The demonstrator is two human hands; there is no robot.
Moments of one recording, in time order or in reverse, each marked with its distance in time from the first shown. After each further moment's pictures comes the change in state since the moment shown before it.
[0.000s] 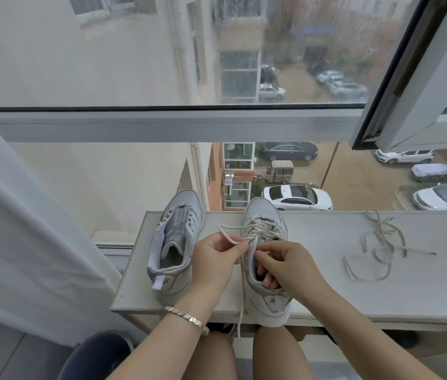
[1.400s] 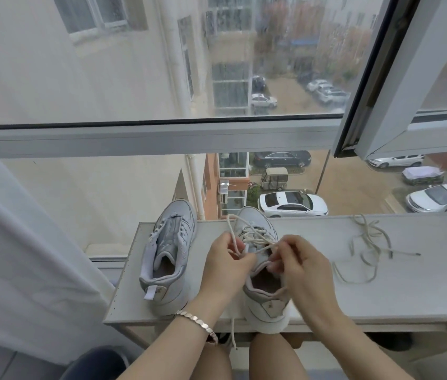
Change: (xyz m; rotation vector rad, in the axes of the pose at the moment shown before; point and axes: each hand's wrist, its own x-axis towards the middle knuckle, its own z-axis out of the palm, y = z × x) left_hand 0.003 -0.004 0.021 0.355 -0.086 0.142; right_hand -0.020 0.003 -0.010 0.053 0.491 -0.204
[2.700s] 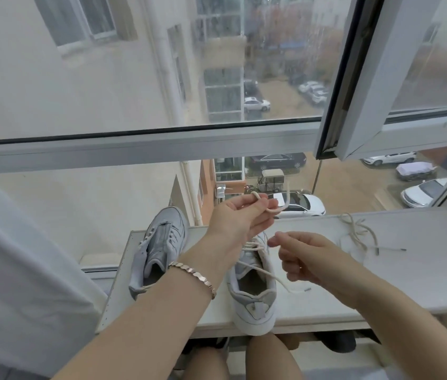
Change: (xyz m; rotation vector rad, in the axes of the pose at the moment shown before) left_hand 0.014 0.107 0.005 -0.686 -0.273 -0.265; right_hand 0.026 -0.036 -0.053 0.200 -0.562 0.383
